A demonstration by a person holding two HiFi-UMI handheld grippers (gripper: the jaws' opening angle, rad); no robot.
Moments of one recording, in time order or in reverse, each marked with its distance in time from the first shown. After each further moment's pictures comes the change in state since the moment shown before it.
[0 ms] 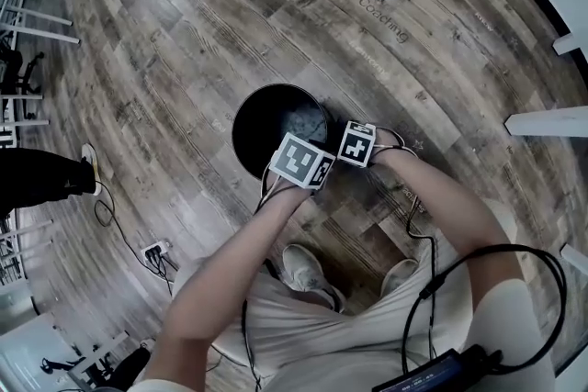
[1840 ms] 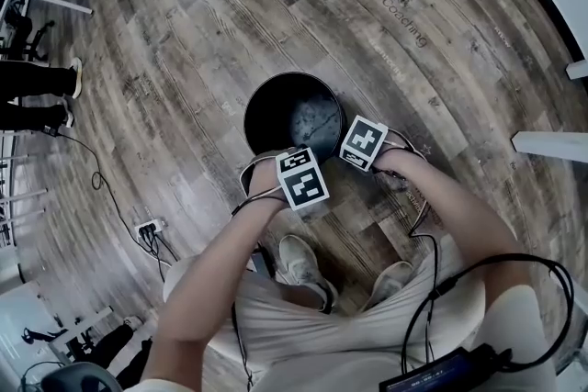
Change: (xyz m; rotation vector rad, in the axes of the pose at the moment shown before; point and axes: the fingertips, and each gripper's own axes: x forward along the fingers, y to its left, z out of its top) left arm -0.010 0.004 -0.084 0.577 0.325 0.038; right arm -0.051 0.047 0.026 0.176 0.047 0.199
